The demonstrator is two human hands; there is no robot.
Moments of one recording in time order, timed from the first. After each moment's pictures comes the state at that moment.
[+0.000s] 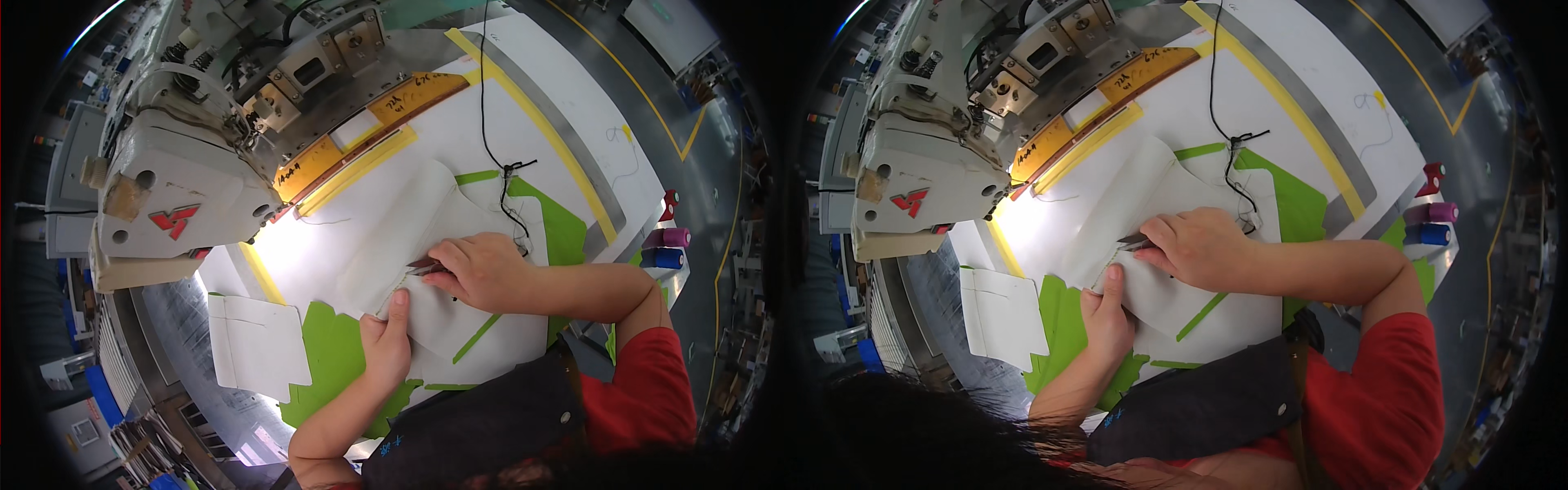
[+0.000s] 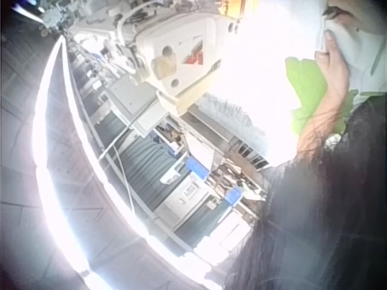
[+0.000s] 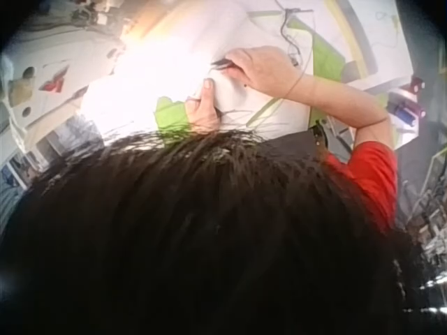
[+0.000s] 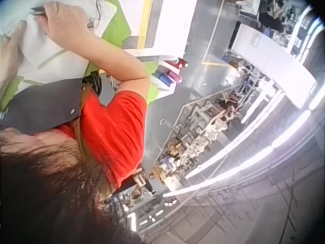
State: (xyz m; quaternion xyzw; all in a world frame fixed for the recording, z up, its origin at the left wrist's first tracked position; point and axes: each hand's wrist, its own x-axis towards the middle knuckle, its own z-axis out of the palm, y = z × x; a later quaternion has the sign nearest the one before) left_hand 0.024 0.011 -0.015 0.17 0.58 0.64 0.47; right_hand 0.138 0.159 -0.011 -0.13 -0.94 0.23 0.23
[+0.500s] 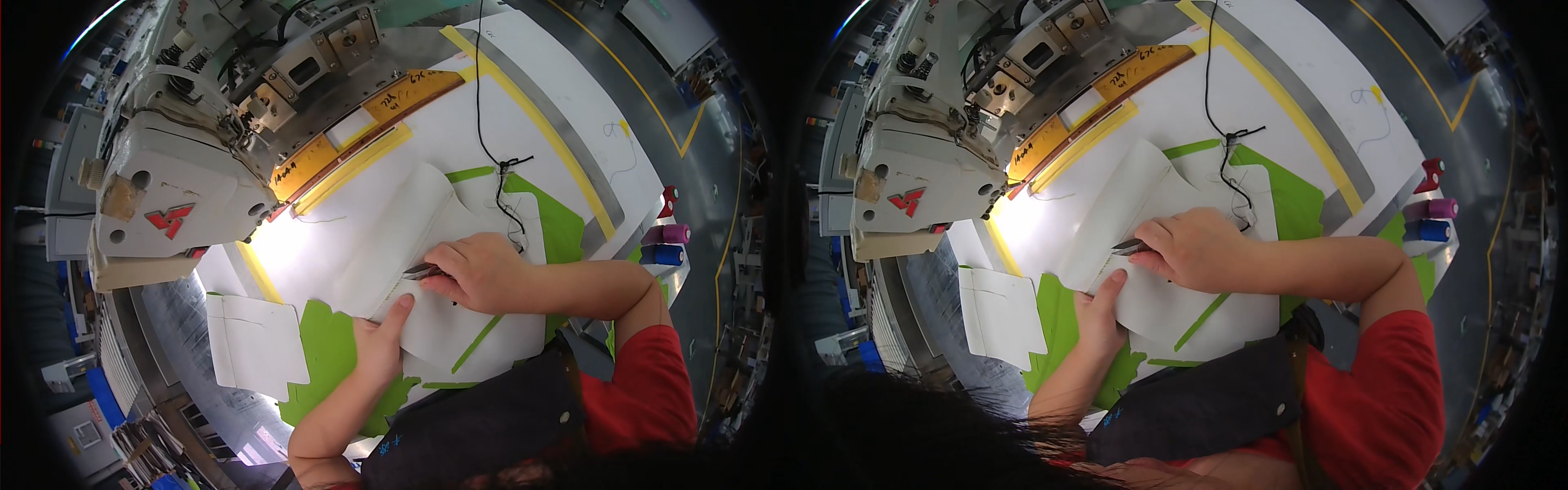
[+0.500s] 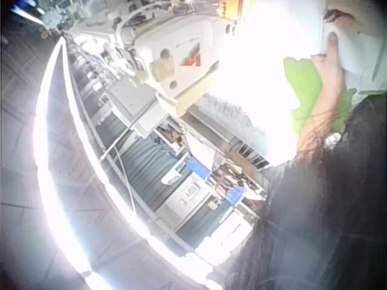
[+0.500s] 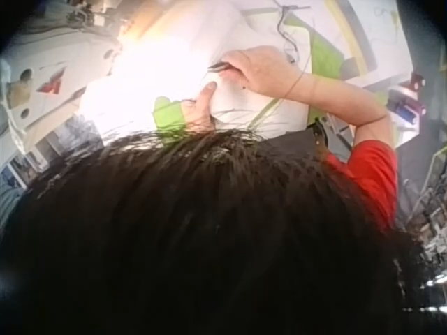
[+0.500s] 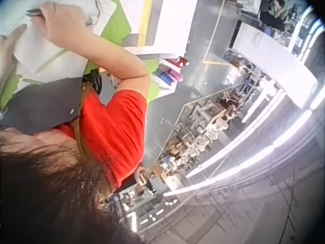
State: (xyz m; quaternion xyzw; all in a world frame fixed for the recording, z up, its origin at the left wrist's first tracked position) left_hand 0.019 0.012 -0.006 0.11 0.56 0.64 0.51; right_hand 0.140 0.159 -0.006 -0.09 -0.92 0.27 0.25
